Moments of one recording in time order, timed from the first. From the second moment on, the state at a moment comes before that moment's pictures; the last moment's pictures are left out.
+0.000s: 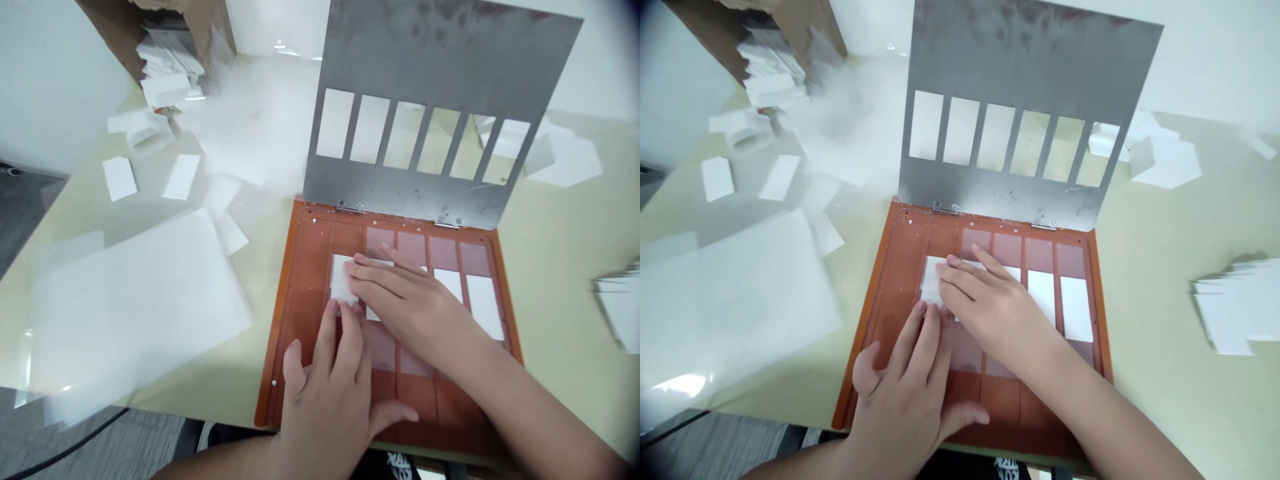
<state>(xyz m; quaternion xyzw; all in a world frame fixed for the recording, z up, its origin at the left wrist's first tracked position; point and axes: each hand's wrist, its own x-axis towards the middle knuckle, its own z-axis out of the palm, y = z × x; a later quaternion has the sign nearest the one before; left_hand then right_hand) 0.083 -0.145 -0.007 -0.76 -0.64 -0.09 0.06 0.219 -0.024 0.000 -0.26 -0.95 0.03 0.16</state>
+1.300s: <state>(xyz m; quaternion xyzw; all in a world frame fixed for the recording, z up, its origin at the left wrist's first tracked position) 0.085 -0.146 -0.005 -0.76 -0.65 -0.08 0.05 0.218 -0.027 0.009 -0.24 -0.96 -0.01 0.13</state>
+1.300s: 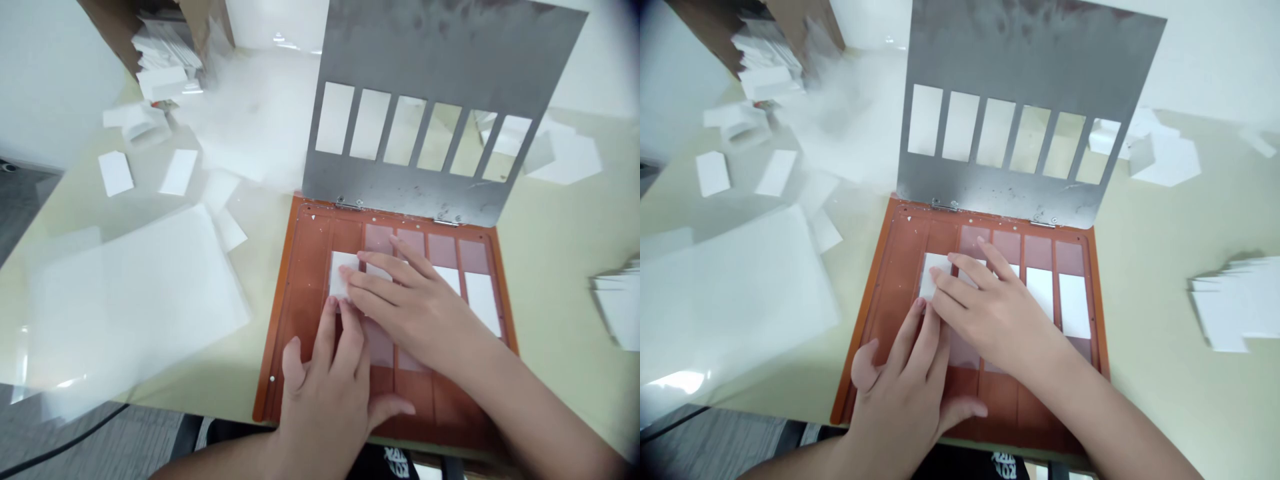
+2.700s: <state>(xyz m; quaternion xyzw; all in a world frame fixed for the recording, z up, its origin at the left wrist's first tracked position) 0.069 -0.145 -0.010 -0.76 -0.64 -0.04 0.03 0.202 -0.018 -0.003 -0.42 -0.87 0.16 0.19</state>
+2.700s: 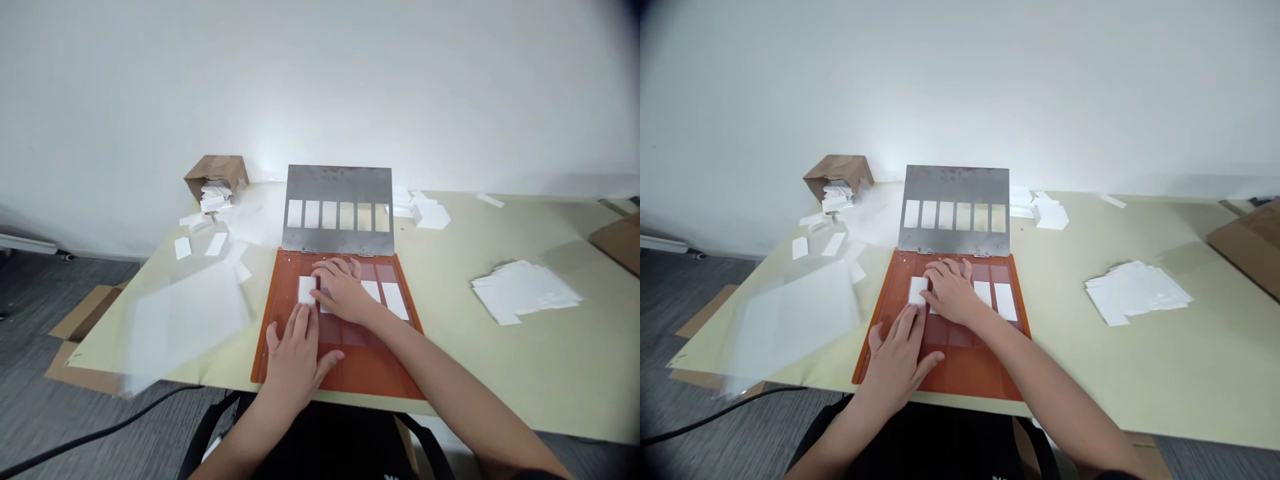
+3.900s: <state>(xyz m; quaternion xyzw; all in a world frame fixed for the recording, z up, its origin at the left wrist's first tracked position) 0.035 0.002 0.035 -0.82 -0.54 -0.14 -0.14 0.498 -0.038 -0.017 -0.74 -0.63 -0.01 0.26</state>
